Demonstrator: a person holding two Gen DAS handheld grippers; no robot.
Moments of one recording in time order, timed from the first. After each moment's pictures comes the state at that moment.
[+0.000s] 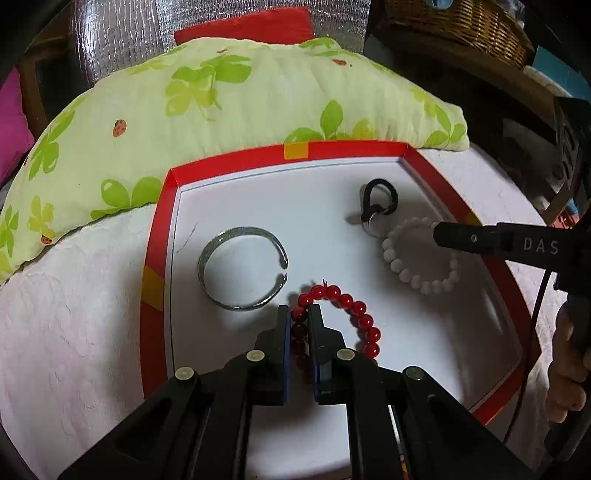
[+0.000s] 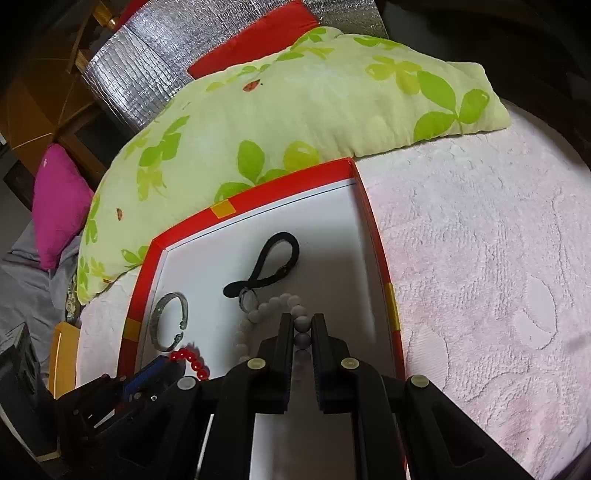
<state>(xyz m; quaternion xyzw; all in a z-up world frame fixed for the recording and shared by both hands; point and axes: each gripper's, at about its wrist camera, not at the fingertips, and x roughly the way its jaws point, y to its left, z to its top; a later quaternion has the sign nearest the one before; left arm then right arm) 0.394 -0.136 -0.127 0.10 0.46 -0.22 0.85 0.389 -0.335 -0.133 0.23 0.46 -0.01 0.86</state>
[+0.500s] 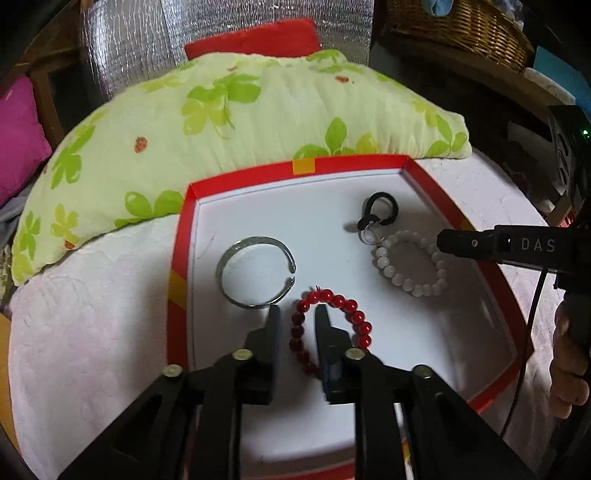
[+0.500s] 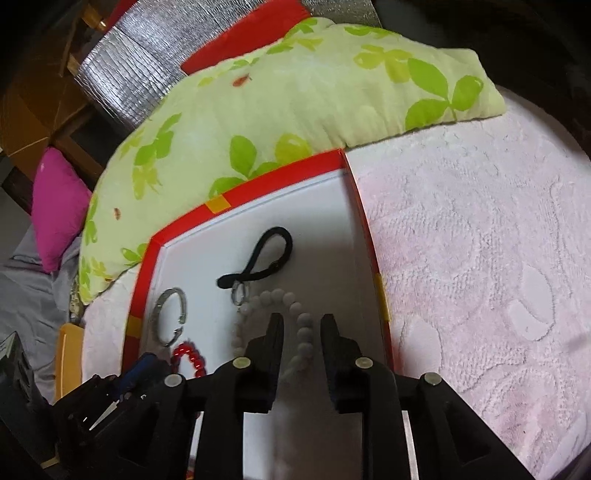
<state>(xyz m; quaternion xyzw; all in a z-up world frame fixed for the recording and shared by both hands) 0.374 -0.130 -0.105 0.10 0.44 -0.20 0.87 0.382 -0.343 -0.129 0.24 0.47 -0.01 0.85</state>
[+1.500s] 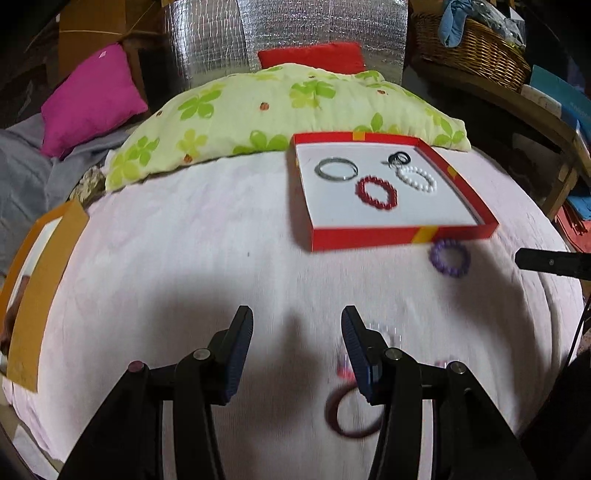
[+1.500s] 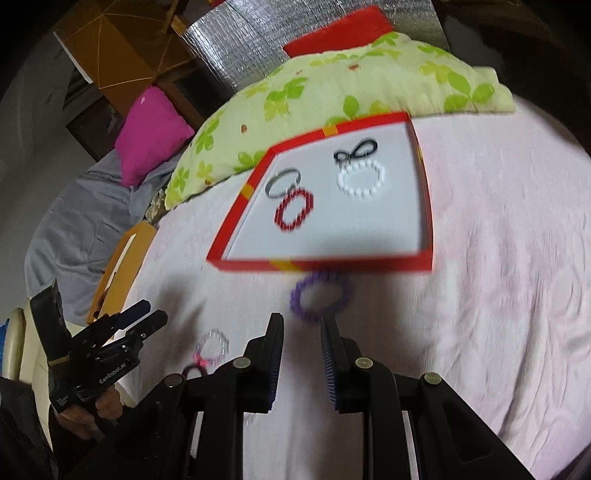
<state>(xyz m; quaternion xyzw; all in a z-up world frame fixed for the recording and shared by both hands) 0.202 0.003 -0.092 0.07 0.42 -0.13 0.89 0.194 -0.284 -0.097 0.20 0.46 0.13 0.86</state>
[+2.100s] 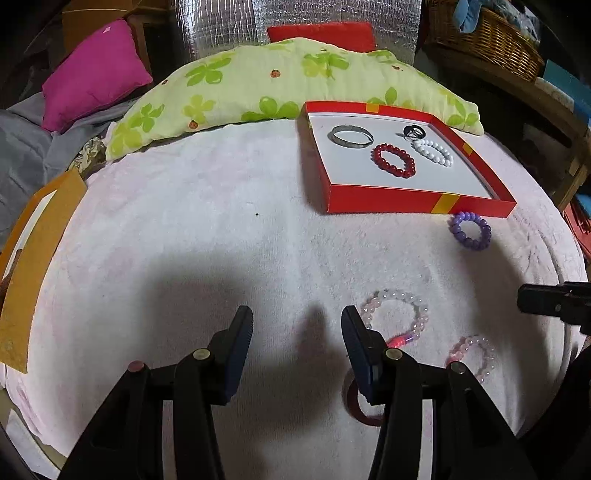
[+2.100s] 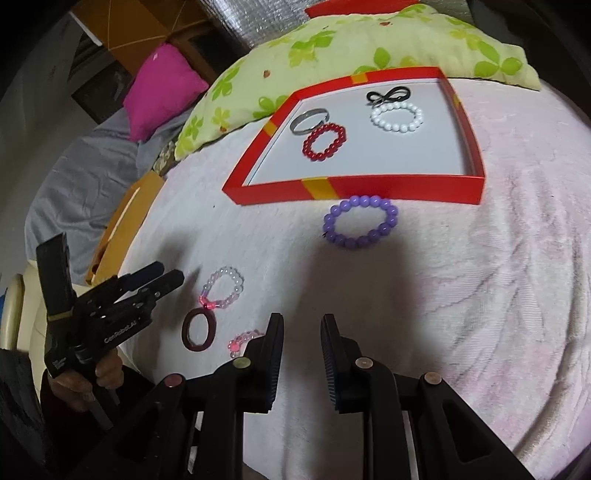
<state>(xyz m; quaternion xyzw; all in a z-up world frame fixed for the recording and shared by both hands) 0.209 0.011 -0.118 0.07 0.46 -0.12 0.88 0.177 -0.239 -0.128 0.16 0.50 0.16 0.83</state>
